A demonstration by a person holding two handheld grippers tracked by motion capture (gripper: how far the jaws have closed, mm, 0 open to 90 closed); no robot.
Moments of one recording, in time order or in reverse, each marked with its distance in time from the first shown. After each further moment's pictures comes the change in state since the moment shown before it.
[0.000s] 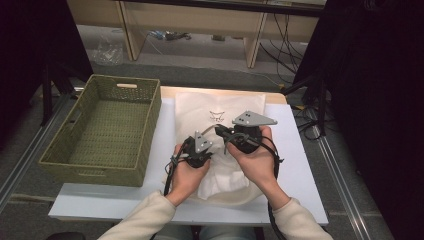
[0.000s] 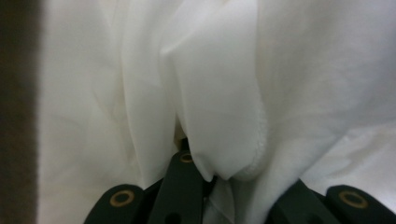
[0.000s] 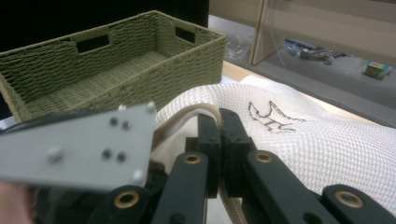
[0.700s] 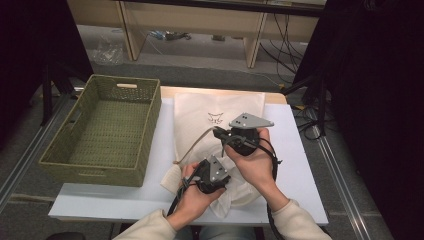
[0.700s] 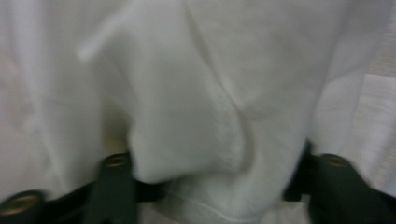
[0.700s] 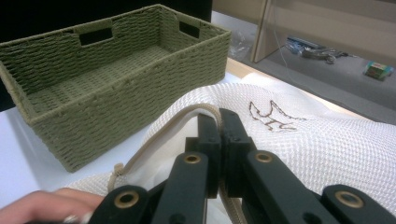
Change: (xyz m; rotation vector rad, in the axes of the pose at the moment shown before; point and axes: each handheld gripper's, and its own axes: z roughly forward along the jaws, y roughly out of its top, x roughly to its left) left arm -0.054 -0.022 -0.012 0.087 -0.093 0.167; right arm 0.007 -0.002 0.001 0.013 0.004 -0.005
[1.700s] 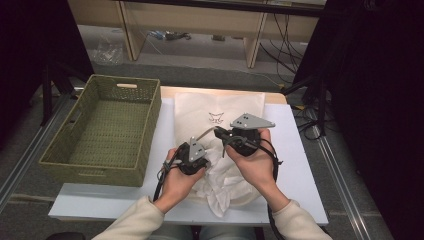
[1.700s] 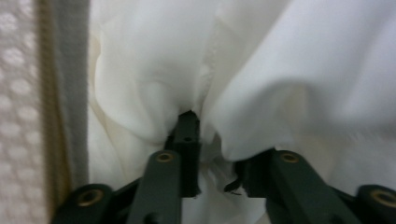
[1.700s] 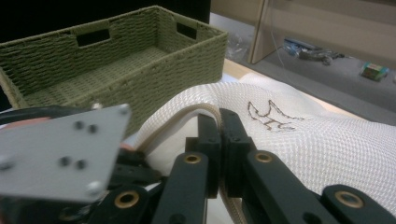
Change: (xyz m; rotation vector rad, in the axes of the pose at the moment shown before) left arm 0.050 -0.005 -0.025 -0.083 0.032 -0.021; right arm 0.000 0.000 -0.003 -0.010 -0.019 -0.011
